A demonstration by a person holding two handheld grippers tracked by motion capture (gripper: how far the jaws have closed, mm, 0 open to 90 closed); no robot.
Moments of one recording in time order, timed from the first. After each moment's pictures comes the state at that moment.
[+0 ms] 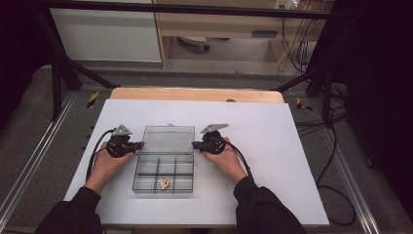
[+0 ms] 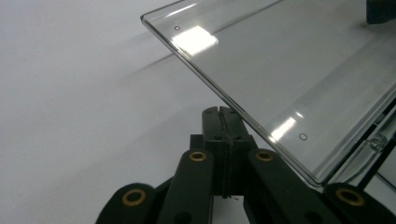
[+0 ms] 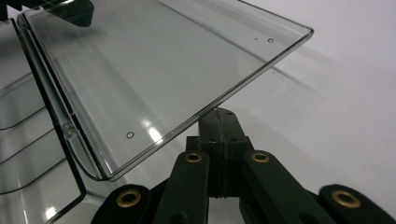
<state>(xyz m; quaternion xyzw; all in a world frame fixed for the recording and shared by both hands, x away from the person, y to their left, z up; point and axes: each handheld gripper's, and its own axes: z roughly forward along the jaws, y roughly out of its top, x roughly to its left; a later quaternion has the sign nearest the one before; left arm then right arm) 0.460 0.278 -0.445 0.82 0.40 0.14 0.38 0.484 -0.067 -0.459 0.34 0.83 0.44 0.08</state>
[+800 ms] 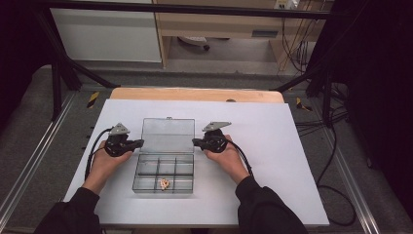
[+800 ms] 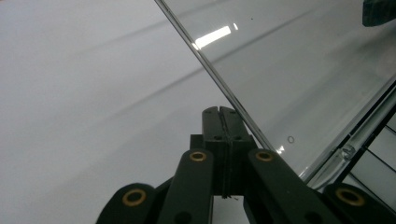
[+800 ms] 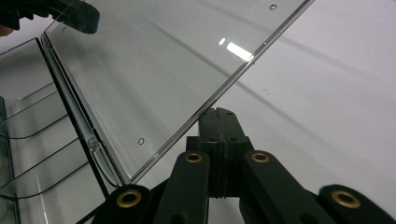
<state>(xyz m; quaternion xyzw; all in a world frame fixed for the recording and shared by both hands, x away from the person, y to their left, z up) 0.457 0.280 -0.436 0.81 0.39 0.15 0.41 0.481 -0.071 -0.445 0.32 0.82 0.46 0.09</state>
